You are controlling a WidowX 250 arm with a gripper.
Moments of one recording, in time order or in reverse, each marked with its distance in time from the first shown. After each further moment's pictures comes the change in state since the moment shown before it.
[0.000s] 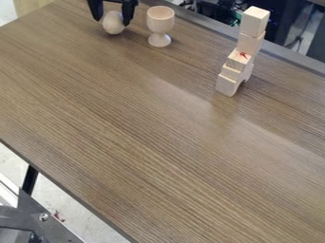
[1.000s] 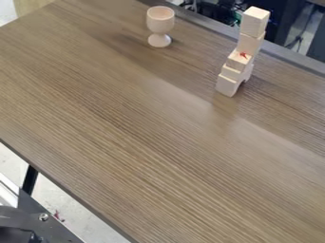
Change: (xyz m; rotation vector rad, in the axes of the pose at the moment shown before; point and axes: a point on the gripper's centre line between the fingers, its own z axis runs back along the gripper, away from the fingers) arm -0.006 -0.015 0.110 -0.018 -0.259 0.054
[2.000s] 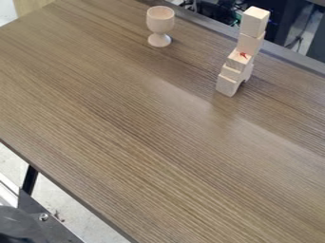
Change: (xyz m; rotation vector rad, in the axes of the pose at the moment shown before) arm -0.025 -0.060 -0.018 -0.017 0.037 -0.178
